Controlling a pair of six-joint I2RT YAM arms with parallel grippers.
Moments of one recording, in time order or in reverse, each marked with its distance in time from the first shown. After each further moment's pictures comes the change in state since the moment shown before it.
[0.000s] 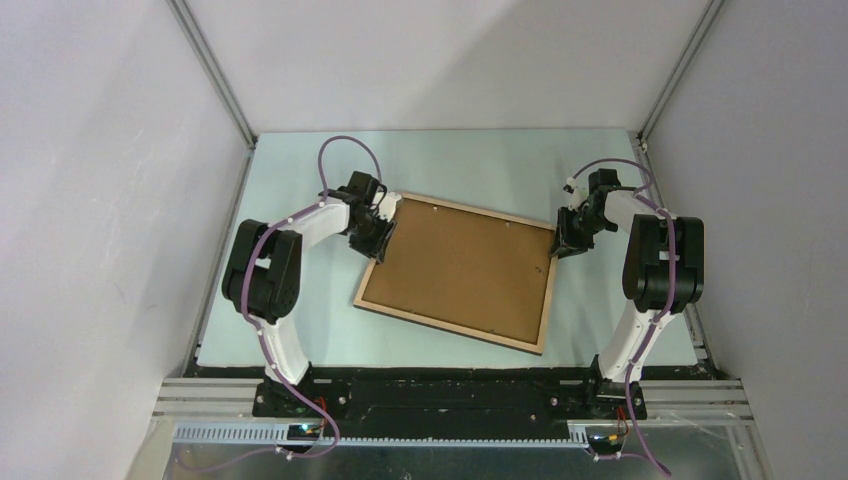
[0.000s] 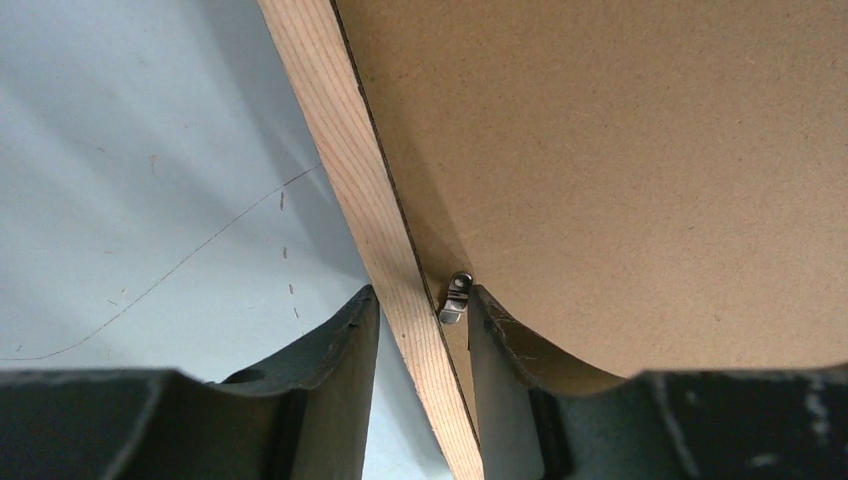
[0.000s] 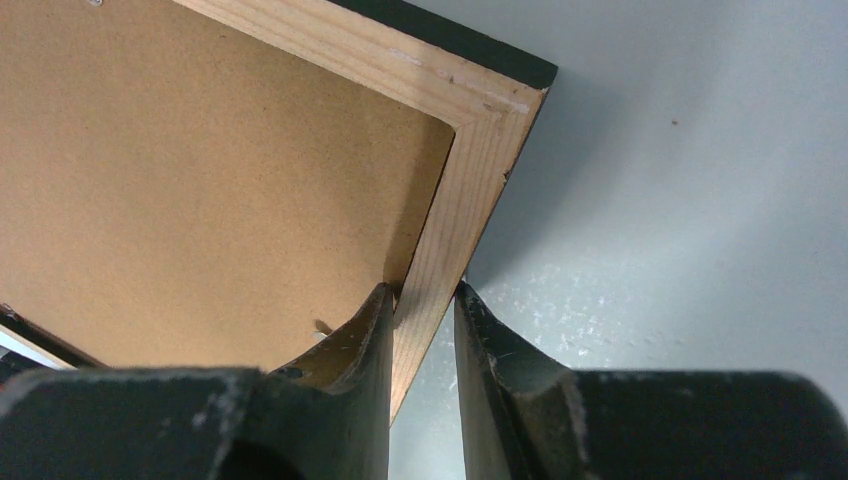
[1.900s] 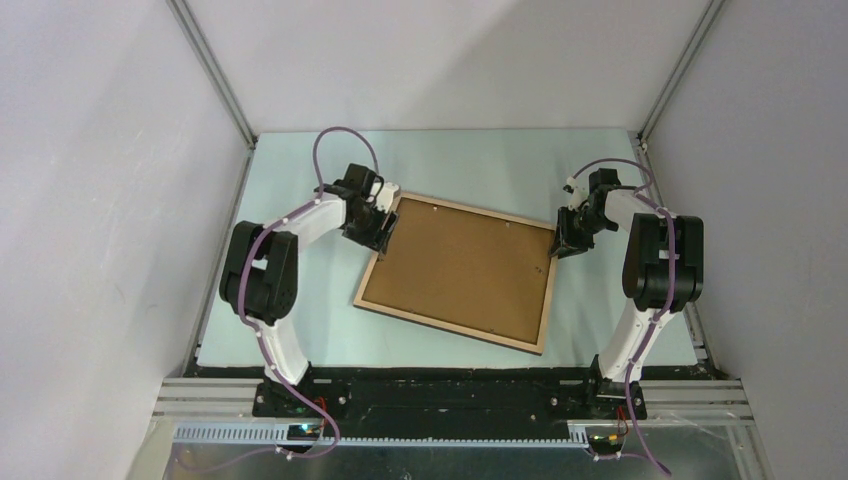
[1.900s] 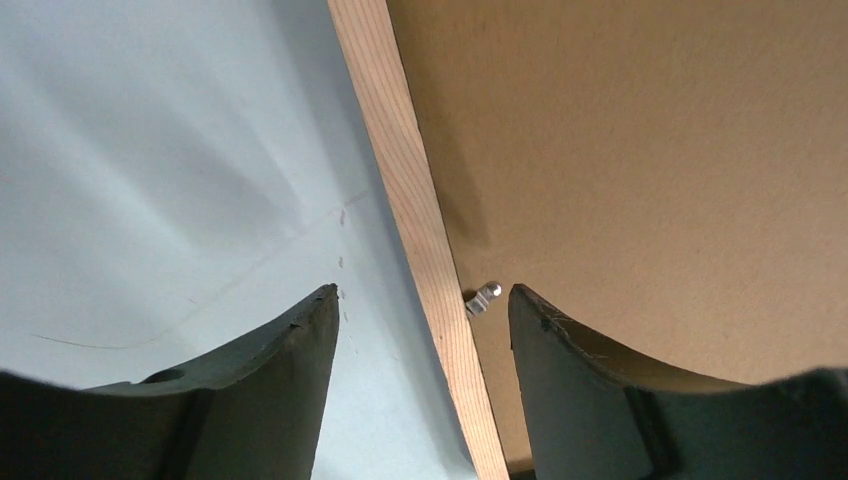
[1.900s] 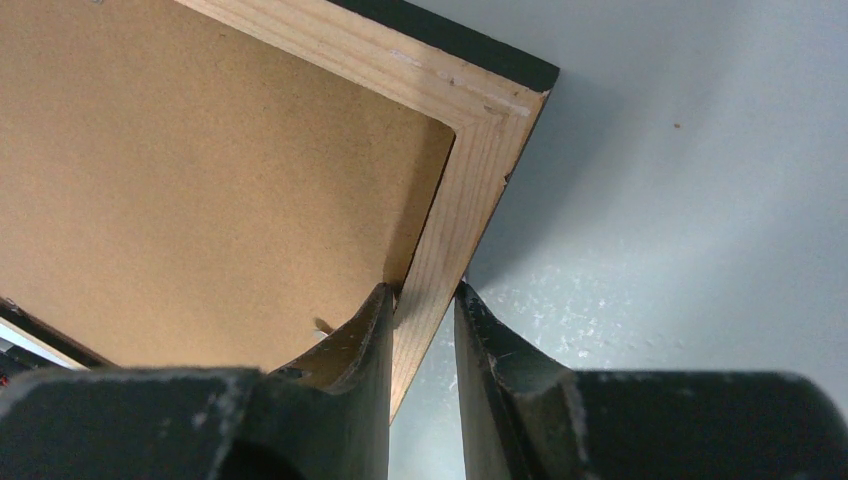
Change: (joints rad) left arm 0.014 -0.018 0.019 0.015 -0.029 0.015; right arm -0.002 0.010 0.011 -0.013 -0.010 -0.007
